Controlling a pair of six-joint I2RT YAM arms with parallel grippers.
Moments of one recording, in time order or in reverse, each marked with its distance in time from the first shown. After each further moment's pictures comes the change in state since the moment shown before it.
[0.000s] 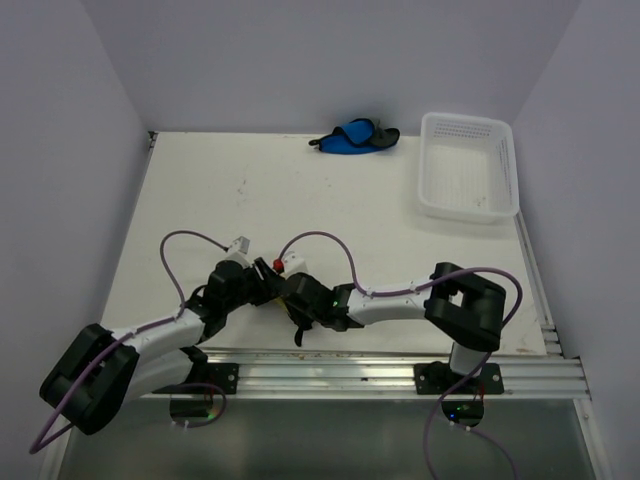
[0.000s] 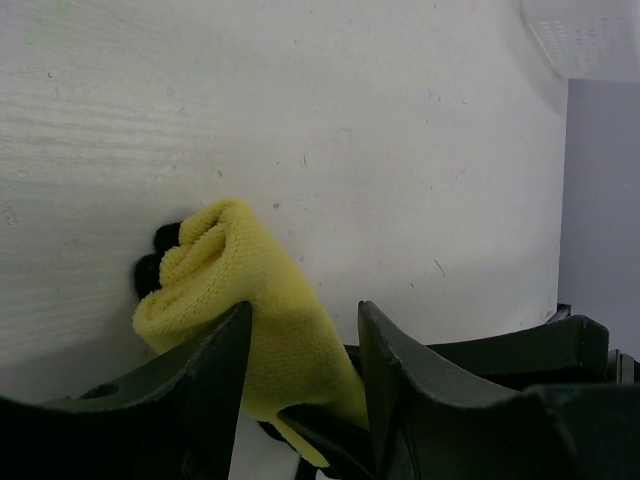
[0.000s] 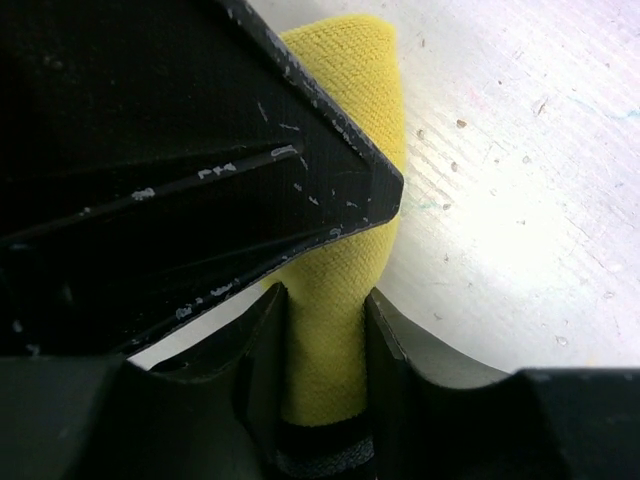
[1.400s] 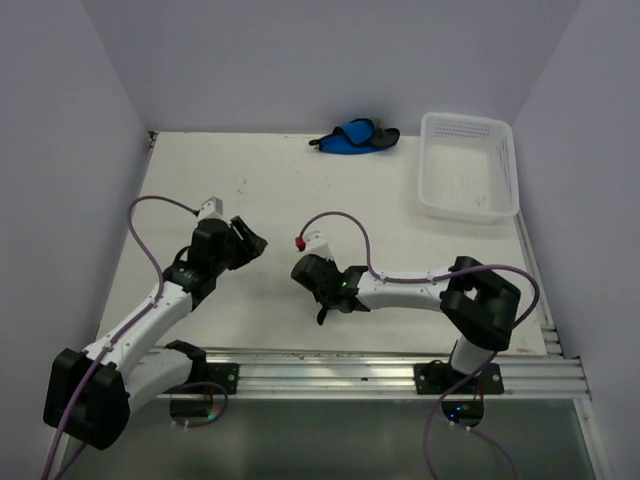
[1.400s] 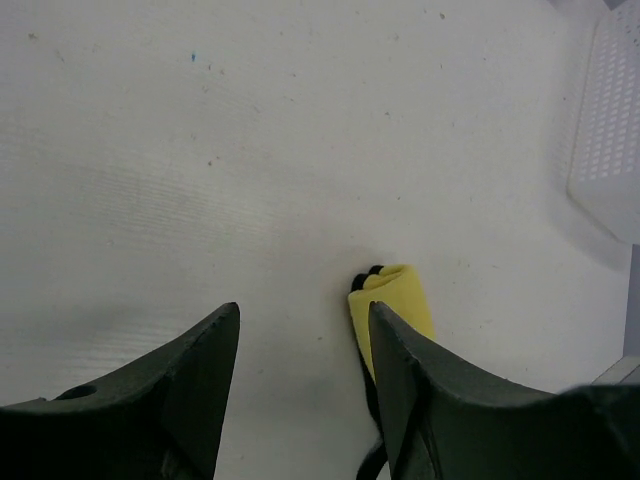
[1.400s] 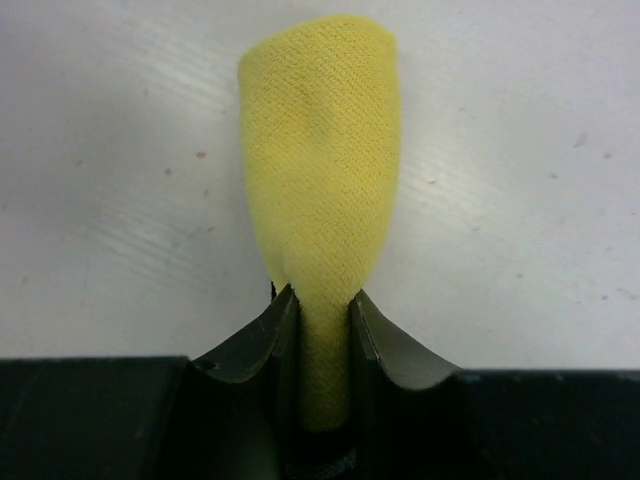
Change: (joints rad) left arm 0.181 -0.079 0.384 -0.530 -0.190 0.121; right arm -0.077 -0.046 0.033 -0.207 0.193 0.036
